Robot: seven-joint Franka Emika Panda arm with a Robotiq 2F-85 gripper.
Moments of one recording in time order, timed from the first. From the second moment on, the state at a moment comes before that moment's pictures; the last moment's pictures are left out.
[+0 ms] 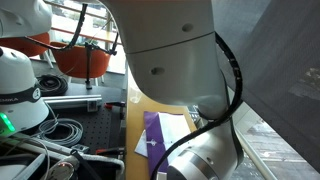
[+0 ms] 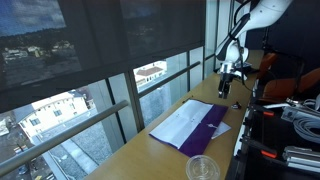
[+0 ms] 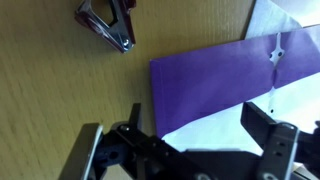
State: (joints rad) arm -0.59 0.83 0.04 -1.75 0.46 2.23 -0.82
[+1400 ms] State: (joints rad) arm -0.61 1.01 0.11 -1.58 0.48 2.31 -0.86
